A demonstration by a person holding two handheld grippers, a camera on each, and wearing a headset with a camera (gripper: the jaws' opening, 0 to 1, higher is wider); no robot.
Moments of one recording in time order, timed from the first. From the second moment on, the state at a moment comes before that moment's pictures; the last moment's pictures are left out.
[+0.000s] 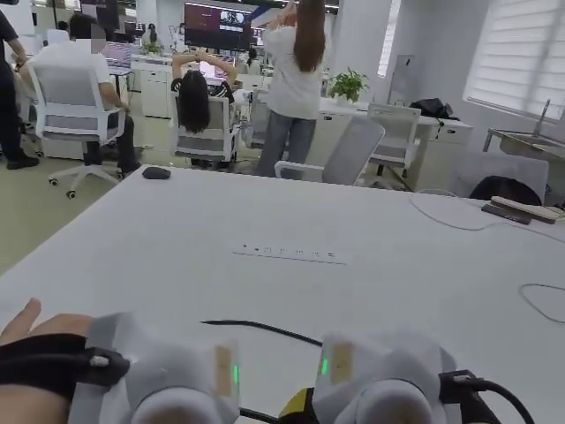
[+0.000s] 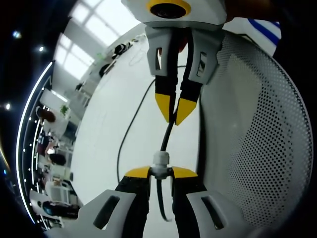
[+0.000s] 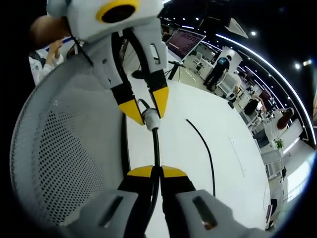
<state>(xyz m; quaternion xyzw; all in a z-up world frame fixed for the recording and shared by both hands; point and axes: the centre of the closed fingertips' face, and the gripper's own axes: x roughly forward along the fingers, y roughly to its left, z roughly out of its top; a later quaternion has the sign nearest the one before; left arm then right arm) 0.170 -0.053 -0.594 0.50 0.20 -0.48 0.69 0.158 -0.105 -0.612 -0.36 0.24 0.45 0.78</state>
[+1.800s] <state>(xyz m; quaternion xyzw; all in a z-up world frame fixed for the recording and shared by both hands) 0.195 -0.044 -0.592 0.49 0.19 -0.46 0.71 0.163 -0.466 -0.725 -0.08 0.39 -0.04 0.92</state>
